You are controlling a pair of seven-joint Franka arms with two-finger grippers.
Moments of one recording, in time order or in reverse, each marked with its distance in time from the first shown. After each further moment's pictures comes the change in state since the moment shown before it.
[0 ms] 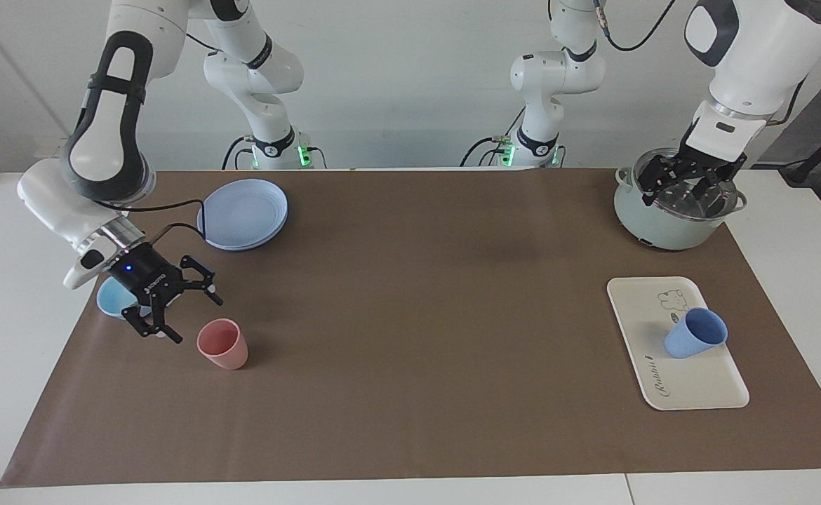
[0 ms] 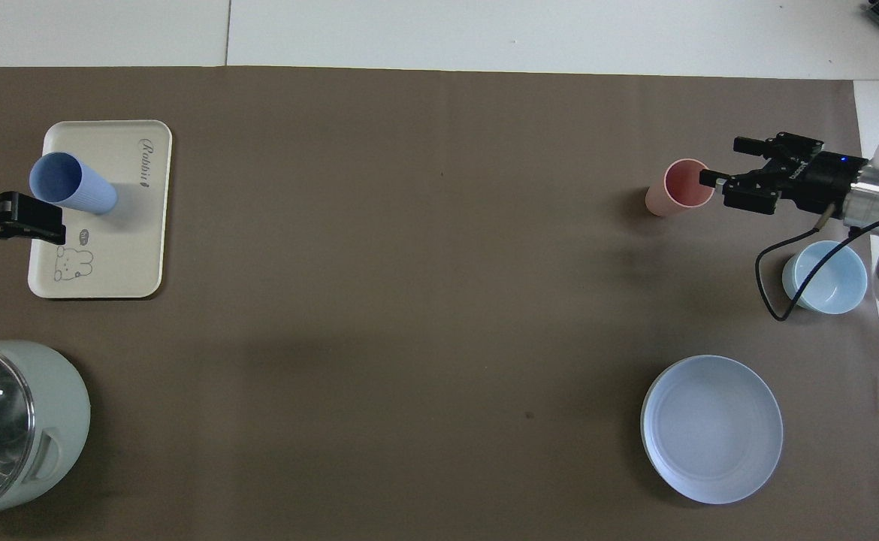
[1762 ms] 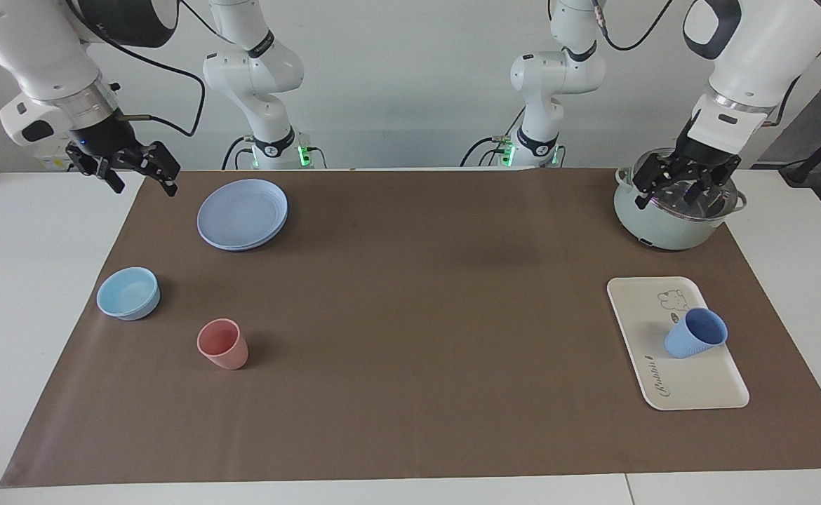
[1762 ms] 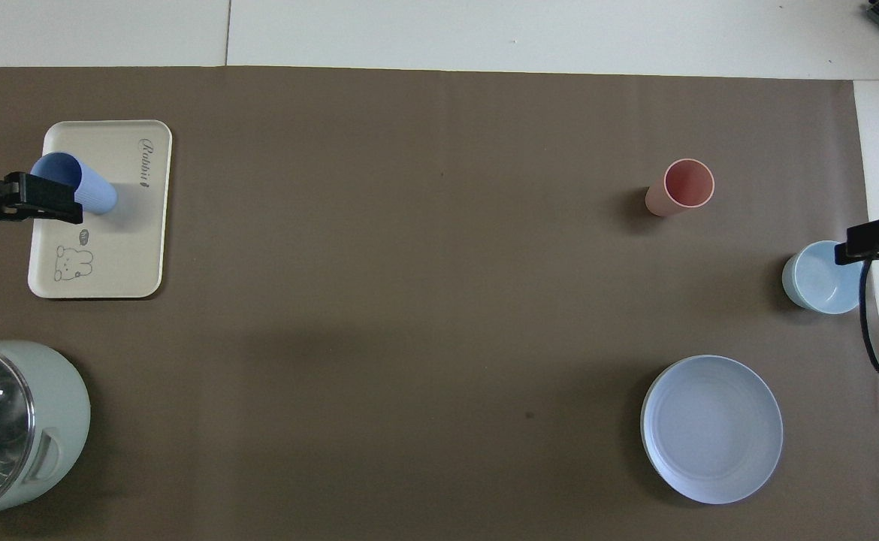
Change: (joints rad) left arm -0.002 -0.005 -0.006 0.002 -0.083 0.068 -0.021; right arm 0.097 -0.270 -0.034 0.255 -1.075 -0.691 1.394
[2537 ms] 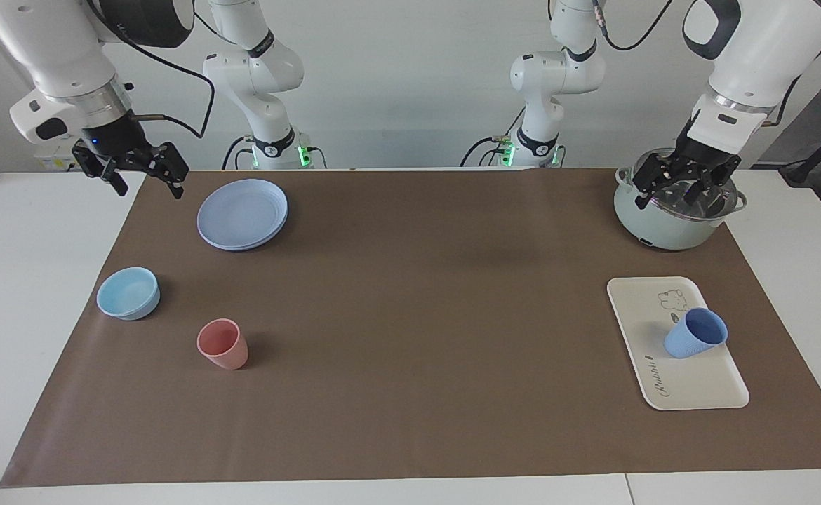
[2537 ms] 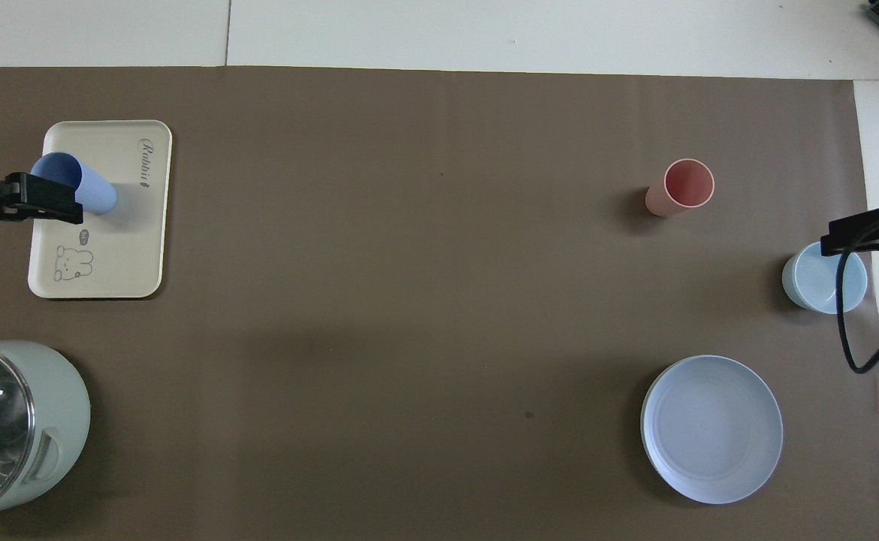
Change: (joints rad) left arm 0.000 0.000 -0.001 0.000 0.002 0.000 0.001; right arm 0.029 0.000 0.022 0.001 -0.040 0.036 0.000
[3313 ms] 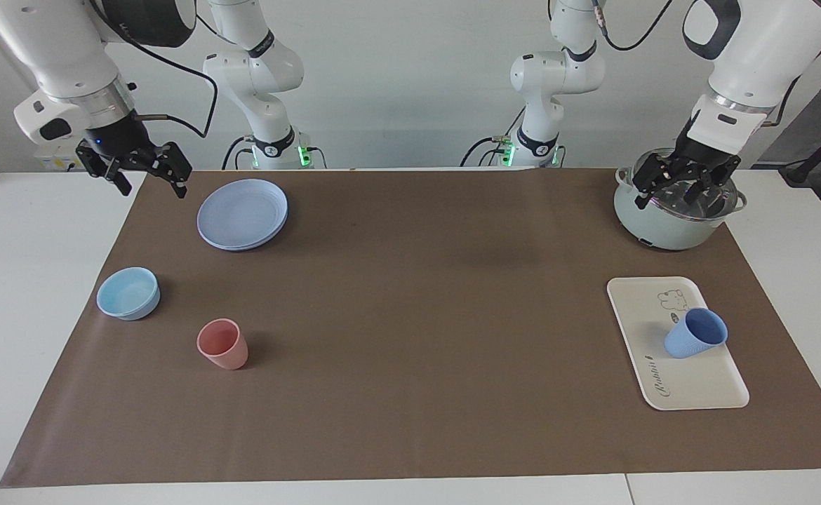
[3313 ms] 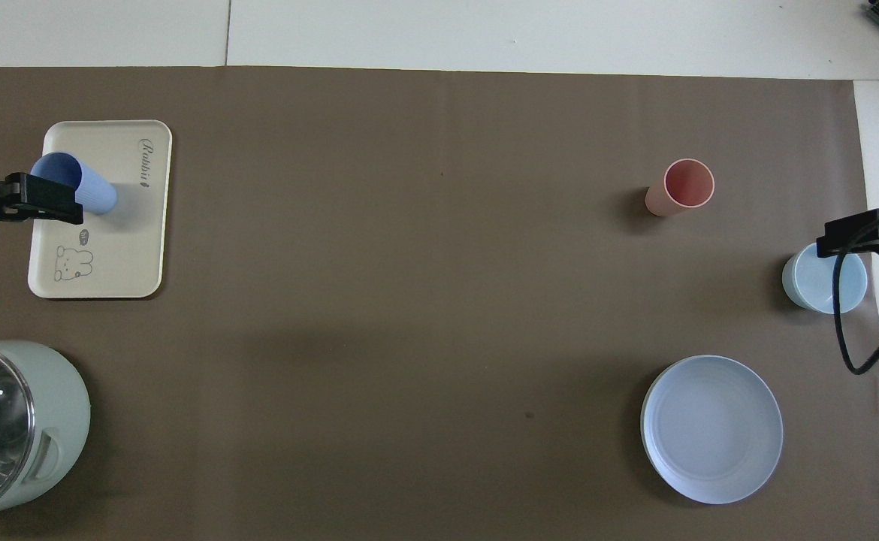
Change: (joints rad) left arm 0.000 0.000 0.000 0.000 0.000 -0.001 0.000; right arm 0.000 0.000 0.003 0.000 0.006 -0.007 0.009
